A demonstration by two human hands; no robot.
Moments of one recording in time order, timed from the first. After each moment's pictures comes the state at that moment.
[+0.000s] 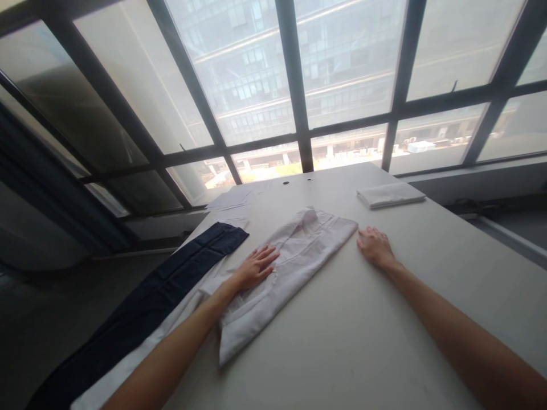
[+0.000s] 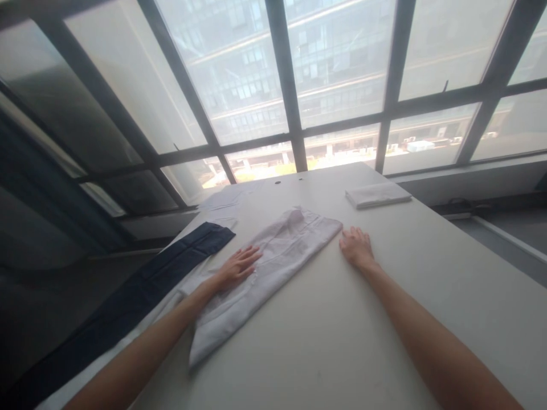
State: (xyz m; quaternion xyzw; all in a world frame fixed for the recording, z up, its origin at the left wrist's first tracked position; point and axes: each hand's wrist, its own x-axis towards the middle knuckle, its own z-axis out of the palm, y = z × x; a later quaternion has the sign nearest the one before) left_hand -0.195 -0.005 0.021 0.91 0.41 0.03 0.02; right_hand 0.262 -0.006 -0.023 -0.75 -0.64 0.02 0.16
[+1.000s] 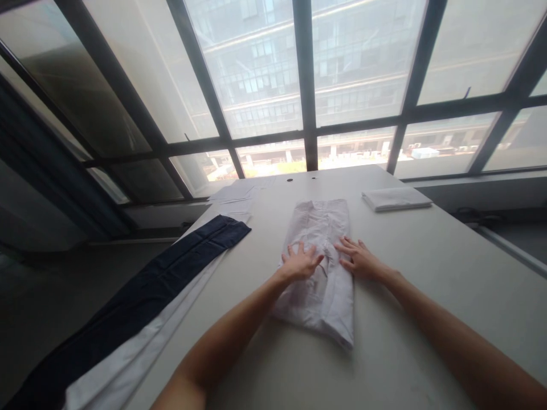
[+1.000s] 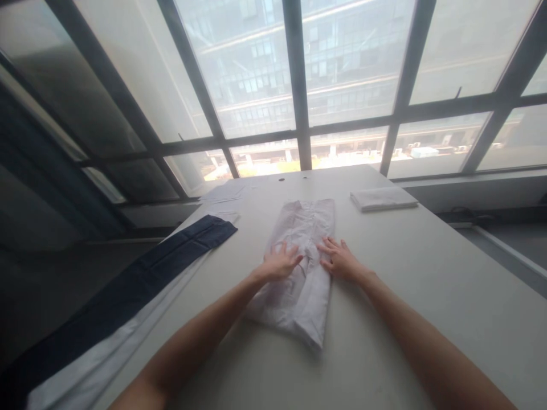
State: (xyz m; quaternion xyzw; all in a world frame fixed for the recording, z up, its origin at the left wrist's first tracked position) left_hand -0.029 -0.026 0.027 0.83 0.54 0.00 0.12; right_hand 0.222 -0.034 -0.012 -0.52 -0.83 0.11 0.17
